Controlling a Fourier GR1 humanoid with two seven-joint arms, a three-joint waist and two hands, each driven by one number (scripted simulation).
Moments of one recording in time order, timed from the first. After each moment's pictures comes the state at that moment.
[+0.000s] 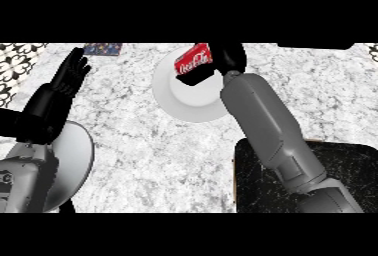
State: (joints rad) left arm -0.32 0.29 0.04 -1.59 0.05 -0.05 0.11; right arm -1.11 0.00 0.04 -0.61 0.78 -0.22 0.22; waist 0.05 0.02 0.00
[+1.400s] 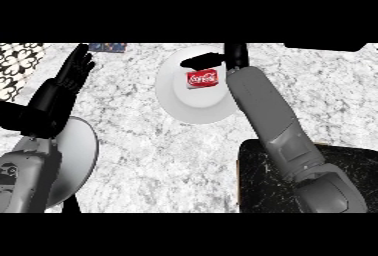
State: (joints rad) left arm -0.36 0.28 0.04 -1.55 0.05 -0.08 0.10; right arm -1.23 0.00 -0.20 -0.31 0.26 -0.46 -0.17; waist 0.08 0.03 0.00
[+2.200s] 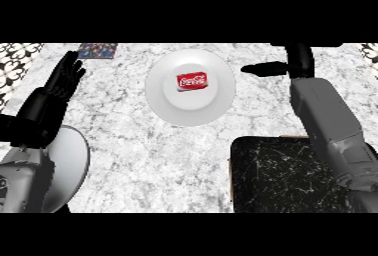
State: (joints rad) left arm -0.29 0.27 0.07 -1.61 0.05 -0.07 0.12; right arm -1.05 -0.25 -0.31 -0.31 0.14 -0.17 -0.41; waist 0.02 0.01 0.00
